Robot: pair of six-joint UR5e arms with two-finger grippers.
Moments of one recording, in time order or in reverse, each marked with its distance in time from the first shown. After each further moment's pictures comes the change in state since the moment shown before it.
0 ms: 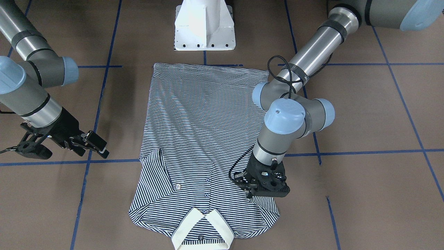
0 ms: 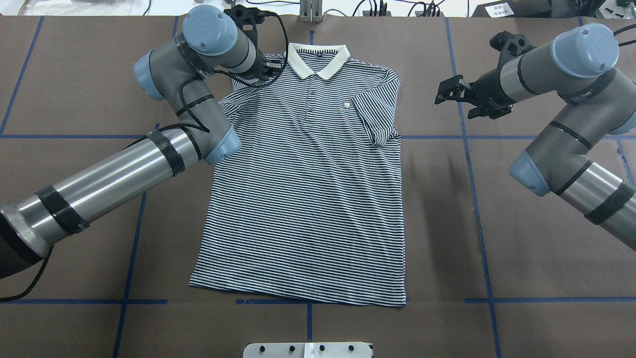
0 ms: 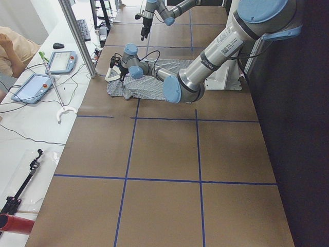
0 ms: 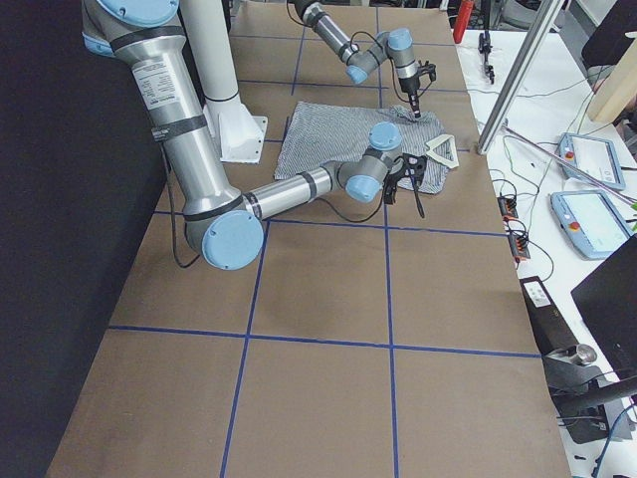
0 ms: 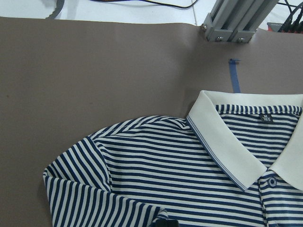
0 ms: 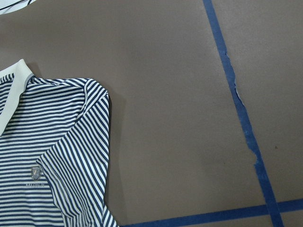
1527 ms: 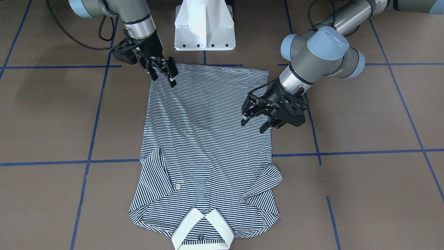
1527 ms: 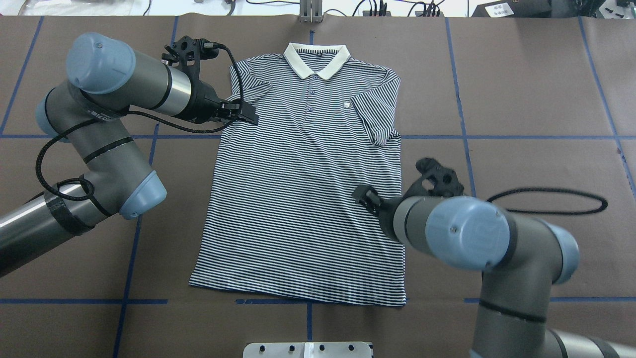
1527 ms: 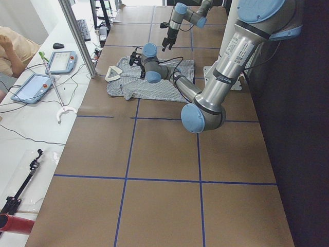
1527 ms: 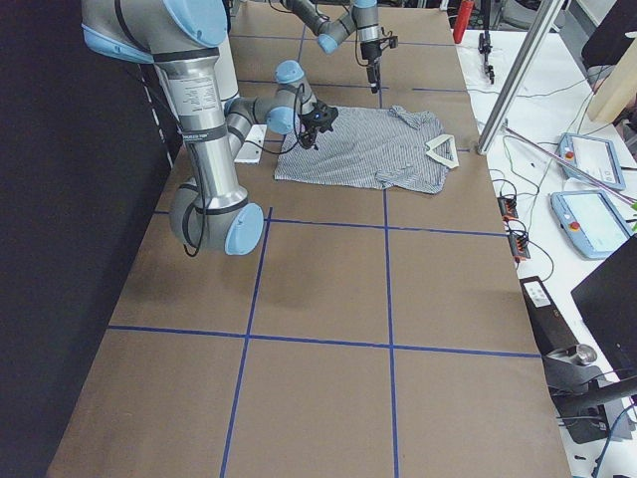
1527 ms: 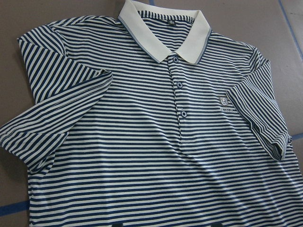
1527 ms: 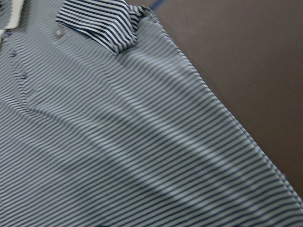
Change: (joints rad) left arm 0.004 0.402 -0.644 0.015 -0.257 -0.005; right arm -0.646 -0.039 0.567 -0.544 -0.631 0.759
